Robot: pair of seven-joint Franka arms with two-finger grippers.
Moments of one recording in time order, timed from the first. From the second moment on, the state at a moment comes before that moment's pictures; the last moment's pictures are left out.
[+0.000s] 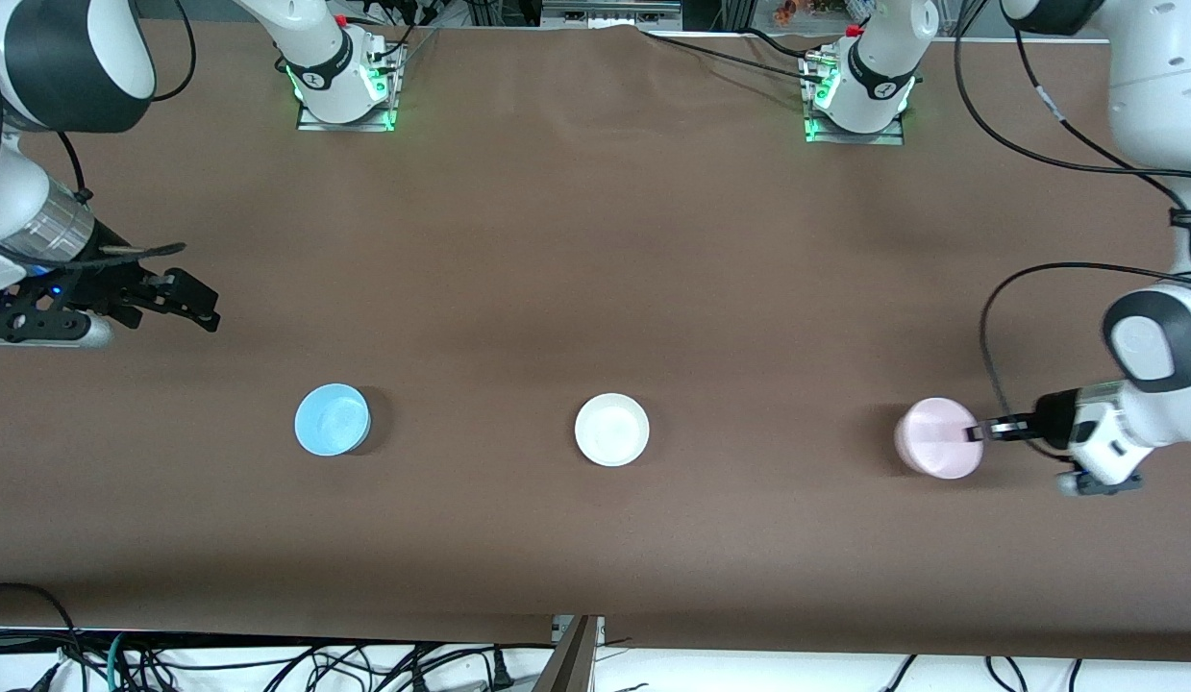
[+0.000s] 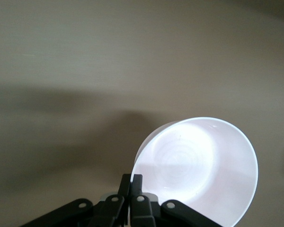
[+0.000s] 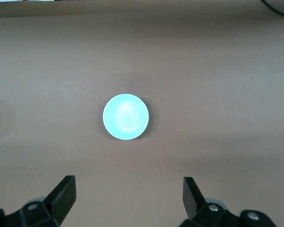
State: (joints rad) left arm 0.13 0.68 -0.03 -1.41 -0.39 1.97 0.13; right arm 0.11 0.16 -0.03 -1.62 0.01 1.88 0.12
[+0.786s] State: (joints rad) left arm -0.32 0.74 -0.18 -1.36 -0.14 2.27 -0.65; right arm 0.09 0.39 -0.04 -1.63 0.01 2.05 0.05
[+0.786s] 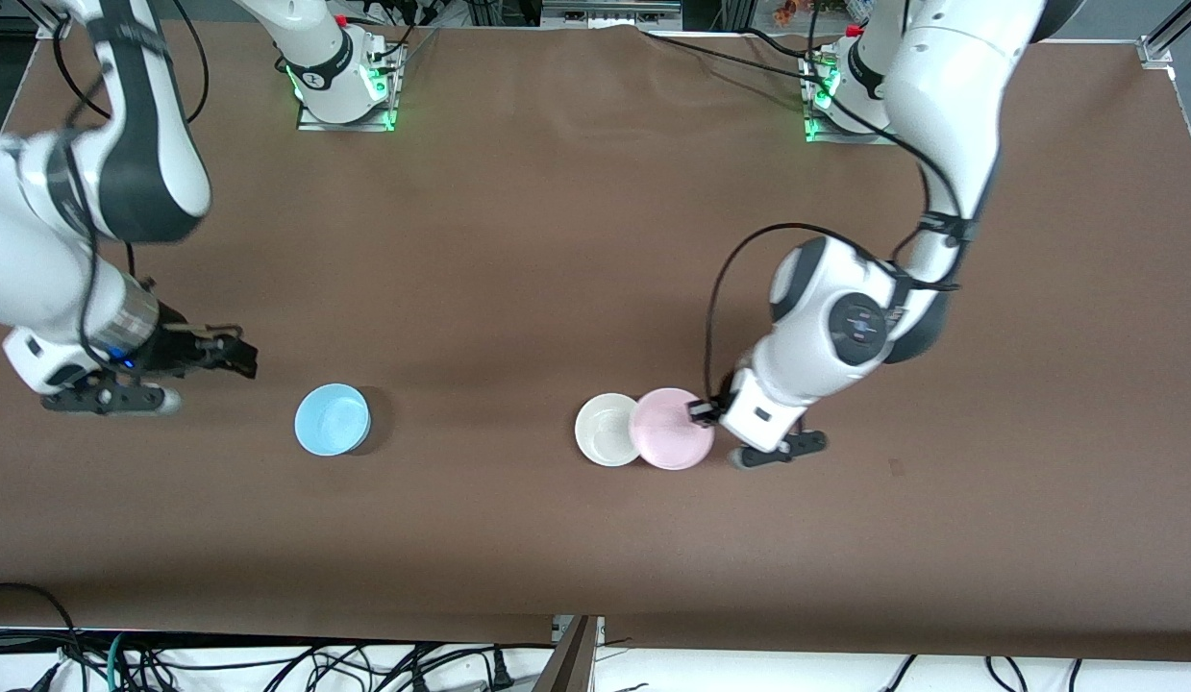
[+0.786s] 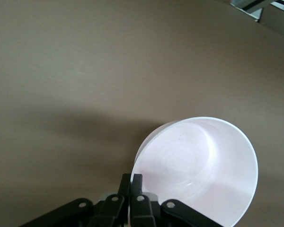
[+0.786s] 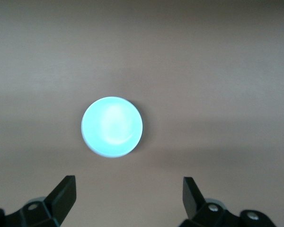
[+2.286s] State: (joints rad) left arm -0.38 0.89 -0.18 -1.29 -0.14 2.32 -0.73; right arm 0.10 0.70 -0.03 -1.62 0.01 2.35 -0.01
